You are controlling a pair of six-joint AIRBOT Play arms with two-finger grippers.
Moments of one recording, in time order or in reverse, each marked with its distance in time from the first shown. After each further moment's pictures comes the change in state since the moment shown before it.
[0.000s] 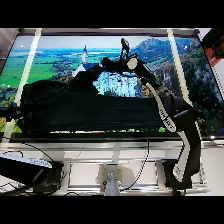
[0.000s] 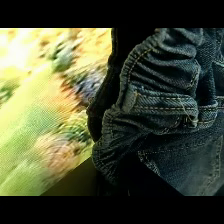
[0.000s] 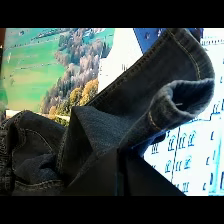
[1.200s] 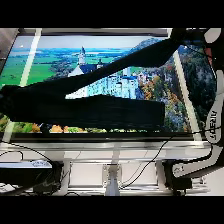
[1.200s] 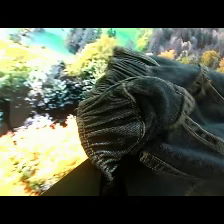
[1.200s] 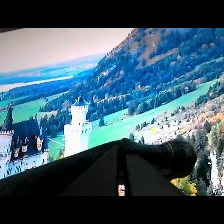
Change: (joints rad) left arm 0.003 0.288 0.011 -0.069 0.257 0.026; right arm -0.482 0.390 0.000 -0.502 0.257 -0.041
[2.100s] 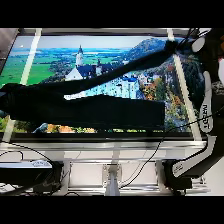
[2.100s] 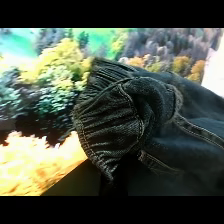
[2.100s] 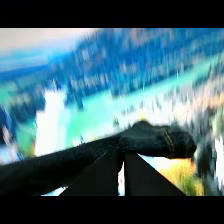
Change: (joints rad) left arm -0.008 0.000 0.000 -0.069 -0.018 -0.008; right arm -0.015 -0.146 -0.097 0.047 -0.047 -0.076
